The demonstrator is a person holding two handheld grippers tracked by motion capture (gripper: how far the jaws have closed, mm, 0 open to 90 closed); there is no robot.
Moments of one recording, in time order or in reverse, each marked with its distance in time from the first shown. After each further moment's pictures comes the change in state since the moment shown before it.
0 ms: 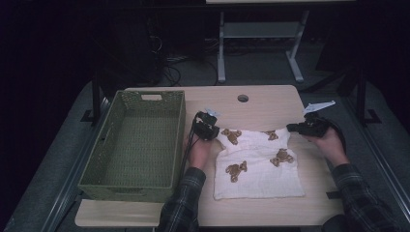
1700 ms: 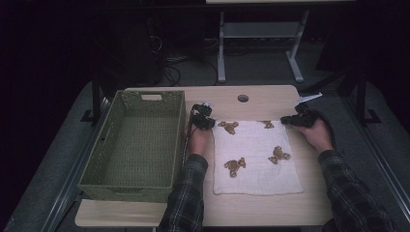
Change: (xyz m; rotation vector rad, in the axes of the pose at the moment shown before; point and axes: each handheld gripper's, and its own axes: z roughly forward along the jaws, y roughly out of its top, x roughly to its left) left arm 0.040 0.010 0.050 0.032 0.026 -0.091; right arm -0.037 0.016 0.051 0.048 -0.040 0.115
